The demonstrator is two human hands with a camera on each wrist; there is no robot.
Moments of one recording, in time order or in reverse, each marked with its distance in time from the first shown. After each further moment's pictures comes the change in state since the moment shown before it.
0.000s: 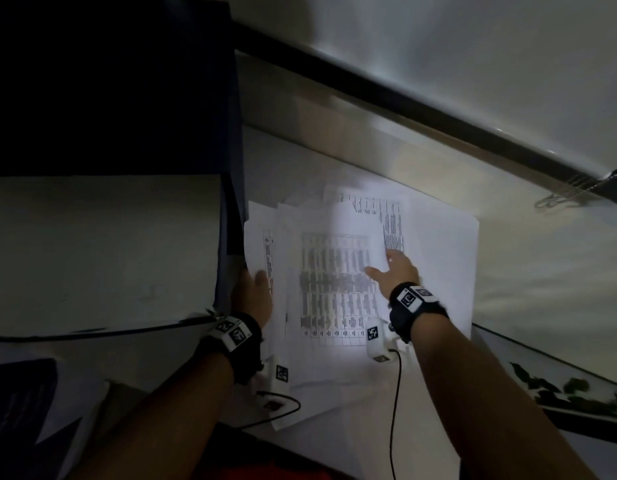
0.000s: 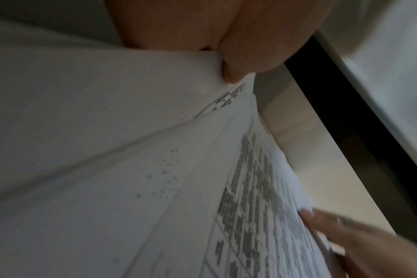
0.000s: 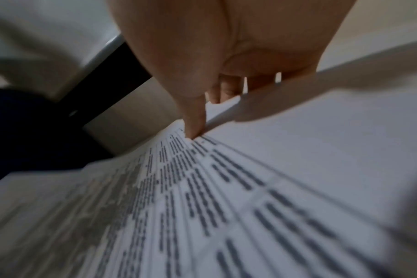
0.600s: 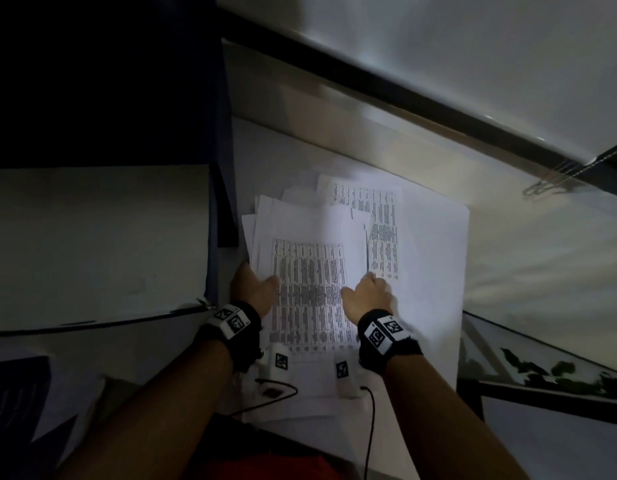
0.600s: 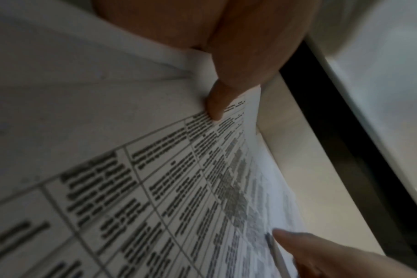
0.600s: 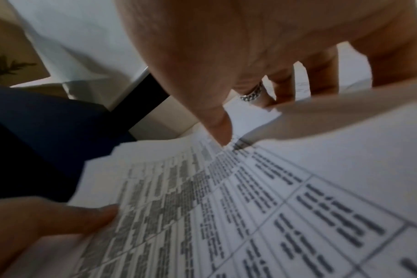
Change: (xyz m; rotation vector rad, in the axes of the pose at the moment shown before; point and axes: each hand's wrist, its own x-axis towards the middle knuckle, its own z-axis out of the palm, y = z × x) left_hand -0.013 0.005 0.004 0.085 -0.072 0.022; right_hand -0.061 0.008 0.041 -0.343 -0.083 0.105
